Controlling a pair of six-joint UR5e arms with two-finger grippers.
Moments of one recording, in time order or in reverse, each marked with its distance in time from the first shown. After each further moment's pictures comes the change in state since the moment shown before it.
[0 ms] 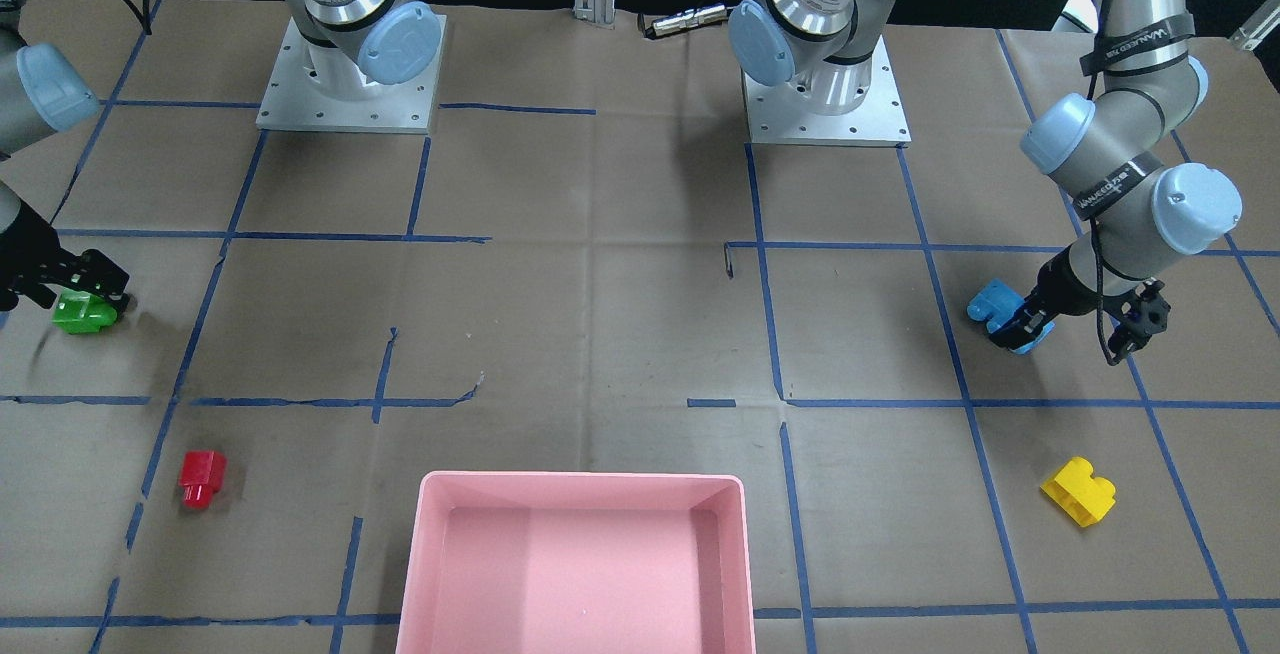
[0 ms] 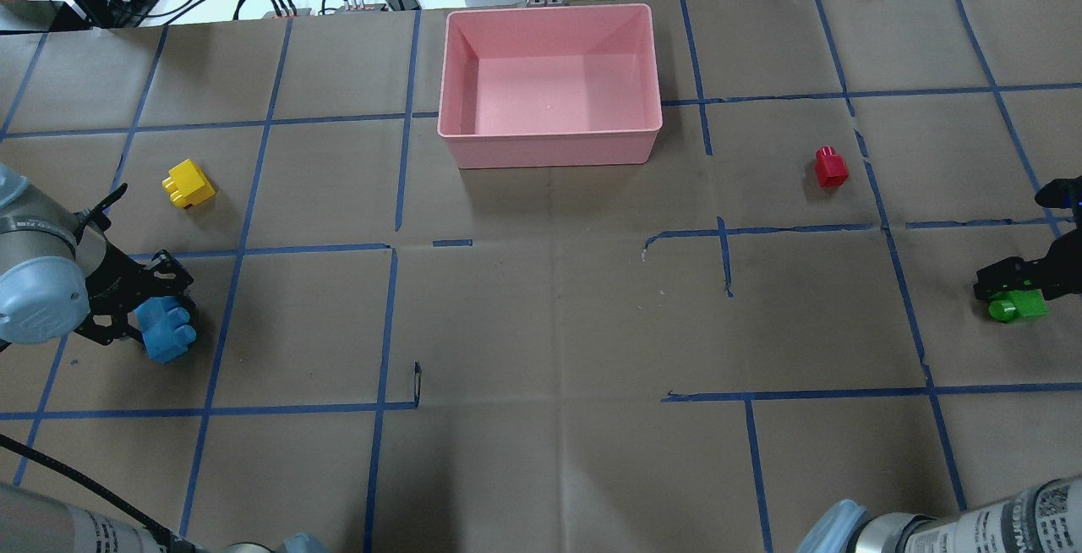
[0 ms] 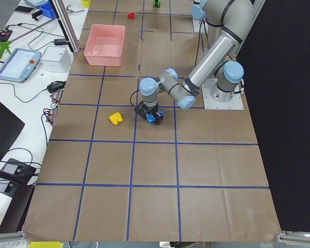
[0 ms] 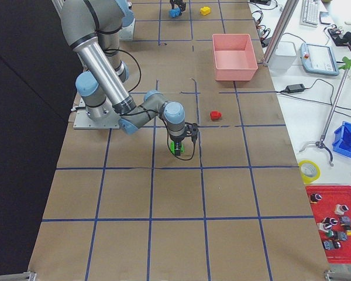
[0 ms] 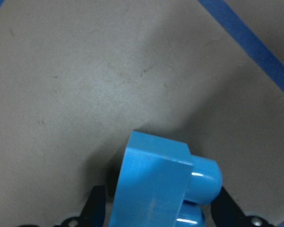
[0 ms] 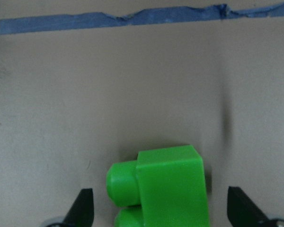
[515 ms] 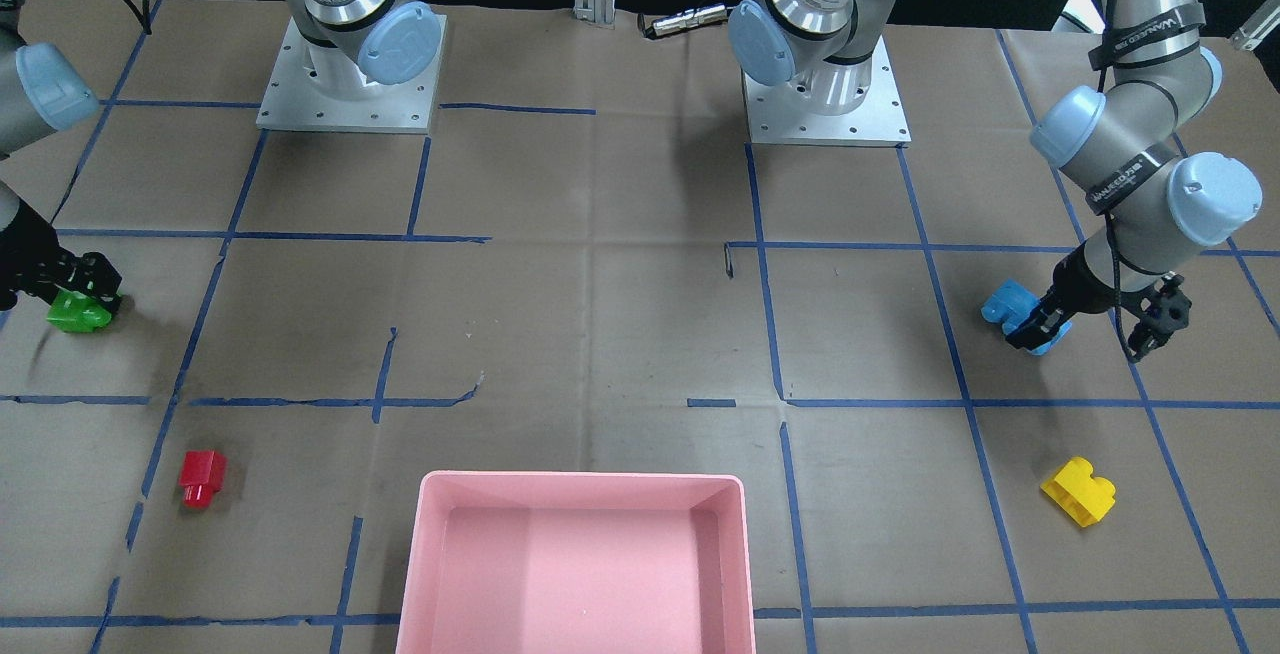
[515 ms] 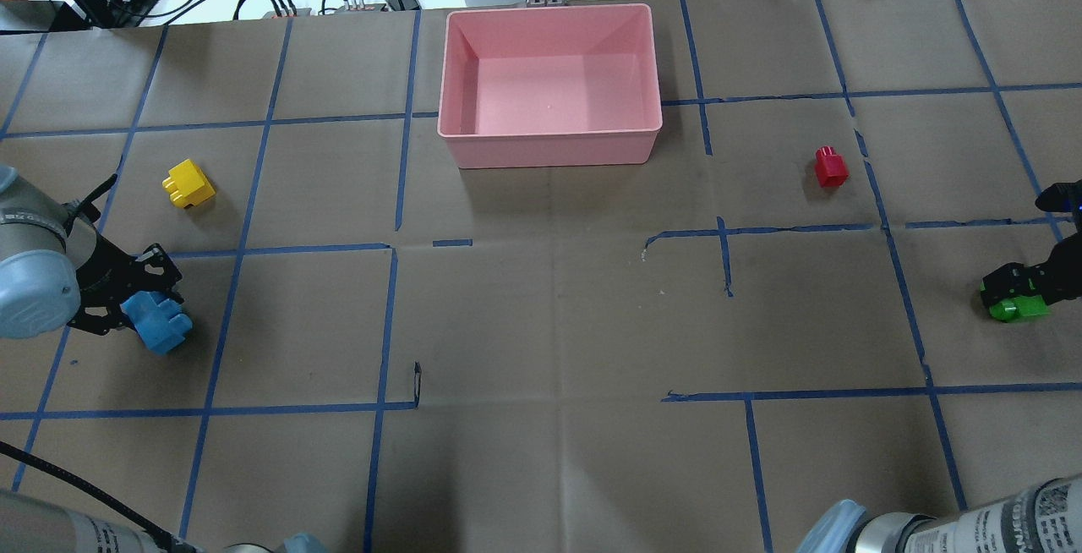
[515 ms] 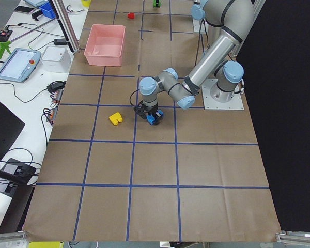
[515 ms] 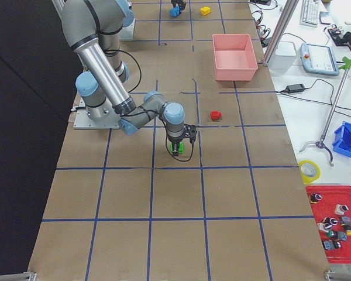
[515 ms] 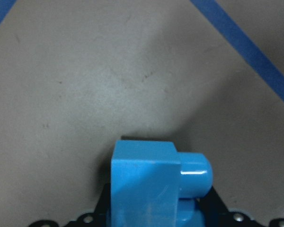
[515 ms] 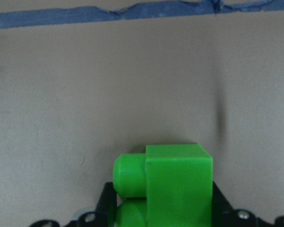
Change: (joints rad) left arm -0.002 0.033 0.037 -0.017 0.000 -0.004; right arm 0.000 -0.005 -0.004 0.005 -0.006 0.004
